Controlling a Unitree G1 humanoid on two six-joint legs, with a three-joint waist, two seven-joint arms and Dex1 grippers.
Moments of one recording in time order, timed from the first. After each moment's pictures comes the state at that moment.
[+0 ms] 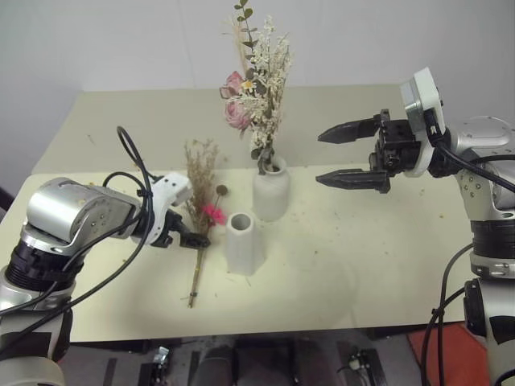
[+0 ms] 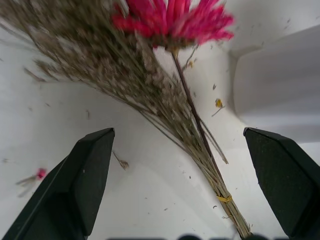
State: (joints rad) left arm -0.75 0.87 -0.18 -0.22 -0.67 1.60 -0.59; right arm -0.91 -0.76 0.02 0.09 0.53 0.48 1.37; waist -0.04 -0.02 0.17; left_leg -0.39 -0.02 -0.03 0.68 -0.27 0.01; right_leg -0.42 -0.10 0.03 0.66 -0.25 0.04
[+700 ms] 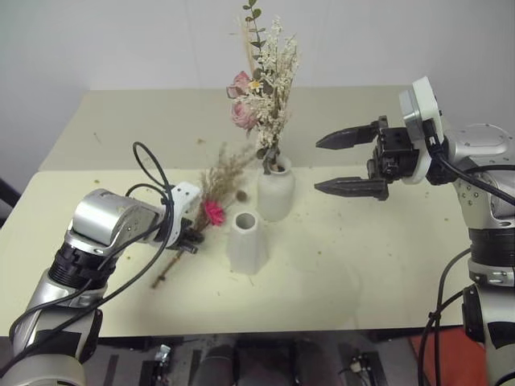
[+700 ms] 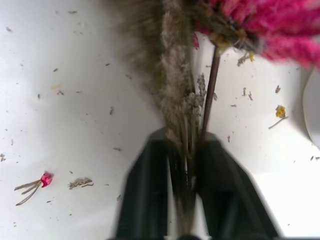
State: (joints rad) left arm -0.73 0.74 -0.15 -0.11 -0.53 1.54 -0.49; right arm -0.86 -0.75 0.00 0.03 0.54 0.50 1.35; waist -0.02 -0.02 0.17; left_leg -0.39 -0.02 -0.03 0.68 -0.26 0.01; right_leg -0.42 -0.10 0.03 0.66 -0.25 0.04
